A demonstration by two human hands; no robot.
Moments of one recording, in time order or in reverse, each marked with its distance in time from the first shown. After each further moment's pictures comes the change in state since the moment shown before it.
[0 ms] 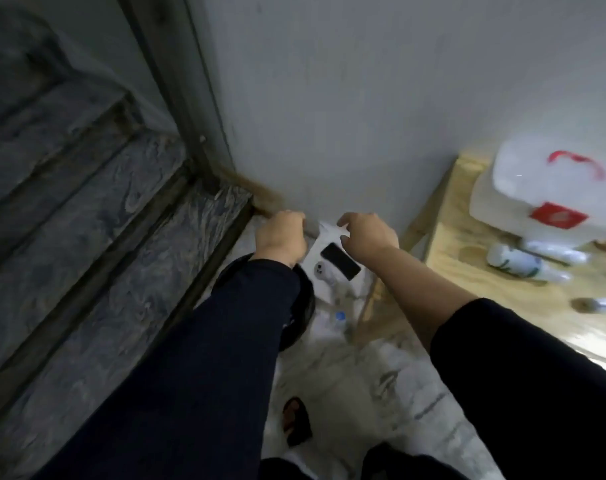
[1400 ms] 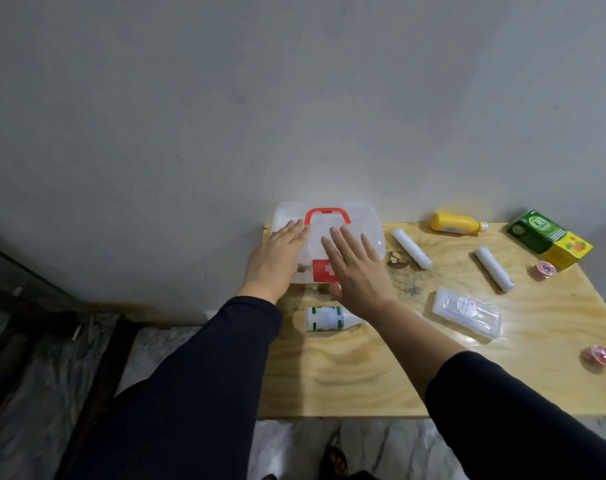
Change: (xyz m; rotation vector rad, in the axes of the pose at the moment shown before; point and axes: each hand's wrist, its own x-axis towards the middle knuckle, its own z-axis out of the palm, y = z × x) left_hand 0.070 0.326 0.044 0.164 0.187 0.771; right_hand -0.039 0.306 -0.101 -0.465 0.550 0.002
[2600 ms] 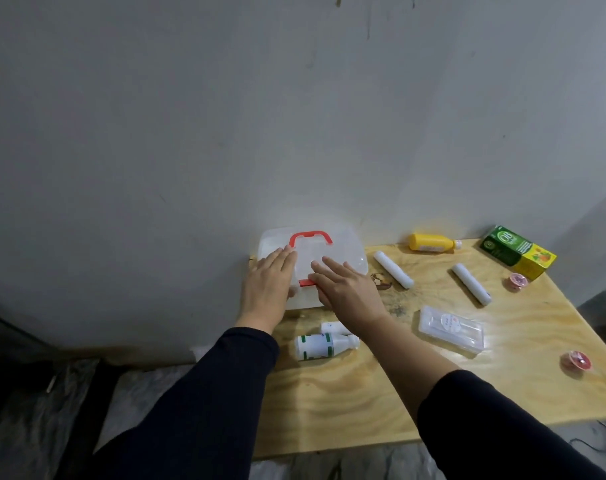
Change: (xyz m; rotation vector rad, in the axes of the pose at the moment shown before) left_hand 0.008 0.007 0.002 0.108 0.047 0.008; right_hand 0.007 0.009 -0.005 0.162 0.248 -0.020
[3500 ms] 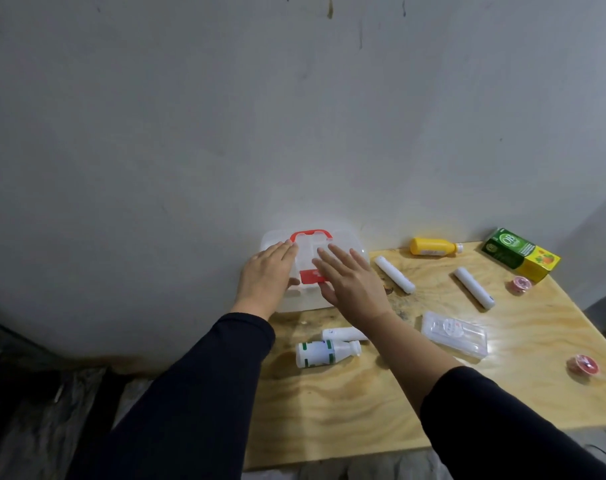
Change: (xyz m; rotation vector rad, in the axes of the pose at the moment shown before) left_hand 0.024 -0.002 -0.026 0.065 0.010 0.082; right_hand 0.012 0.014 -0.007 -0.045 -0.003 0.058
